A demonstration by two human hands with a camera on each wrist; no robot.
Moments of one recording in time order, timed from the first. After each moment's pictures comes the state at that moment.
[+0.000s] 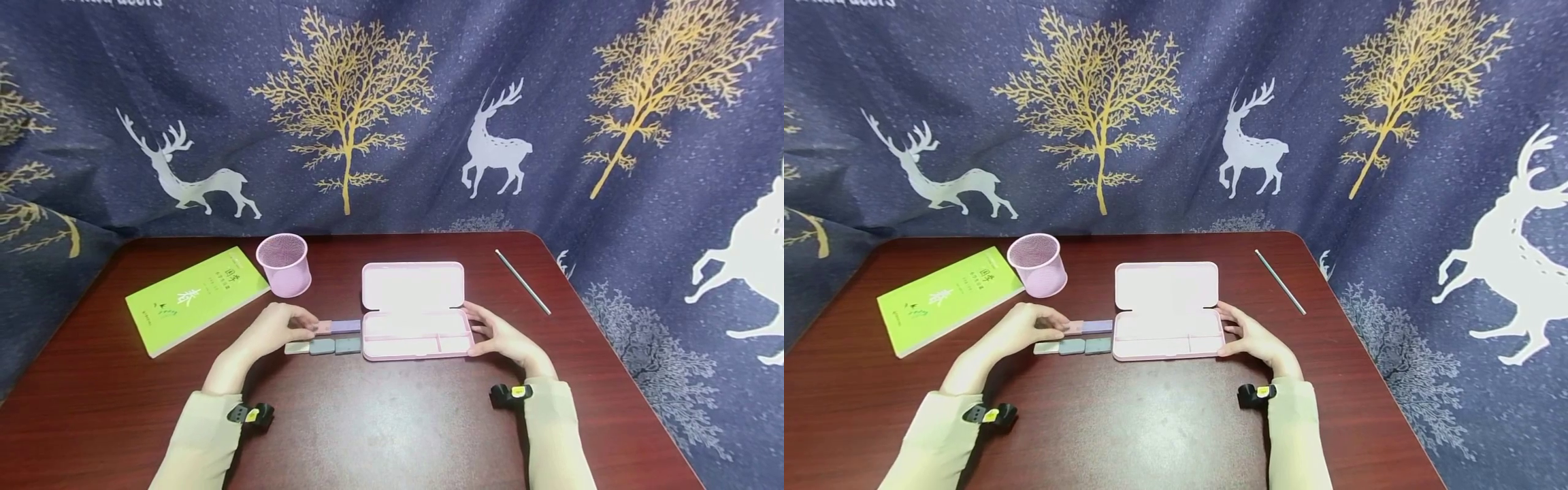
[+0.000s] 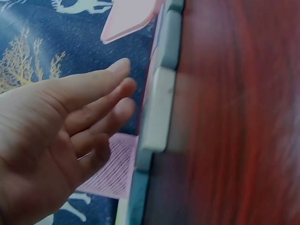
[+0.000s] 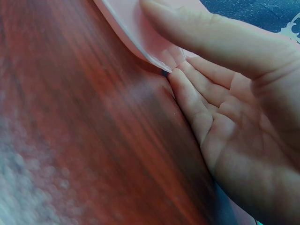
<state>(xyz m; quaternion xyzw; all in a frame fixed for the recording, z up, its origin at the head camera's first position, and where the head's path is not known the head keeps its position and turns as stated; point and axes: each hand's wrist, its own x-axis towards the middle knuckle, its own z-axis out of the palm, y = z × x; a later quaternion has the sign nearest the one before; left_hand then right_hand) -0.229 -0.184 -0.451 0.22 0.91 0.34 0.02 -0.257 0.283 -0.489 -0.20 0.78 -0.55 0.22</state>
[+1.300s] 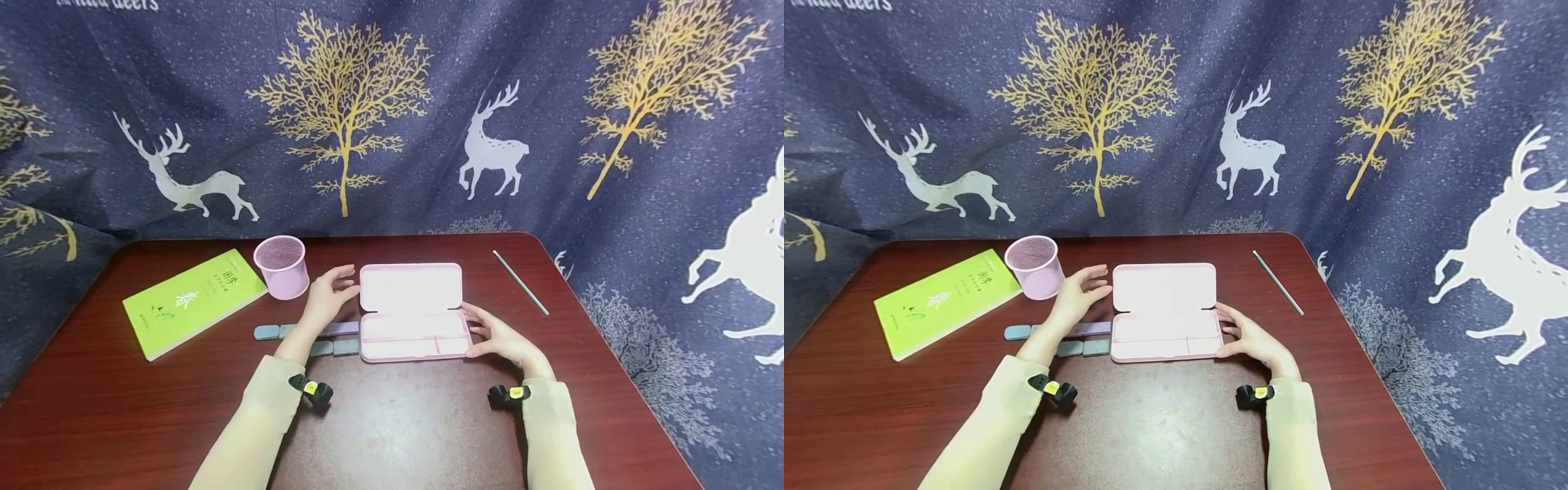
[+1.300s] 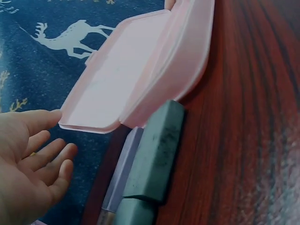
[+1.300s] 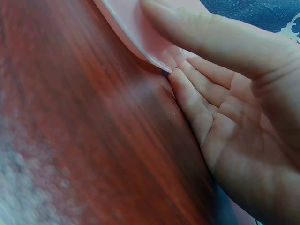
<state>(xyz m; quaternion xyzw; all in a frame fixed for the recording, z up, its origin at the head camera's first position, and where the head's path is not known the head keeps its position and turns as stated) -0.279 -0.092 -0.453 0.06 0.83 0.55 -0.07 -0.257 0.283 -0.487 -0.19 0.78 -0.55 0.22</state>
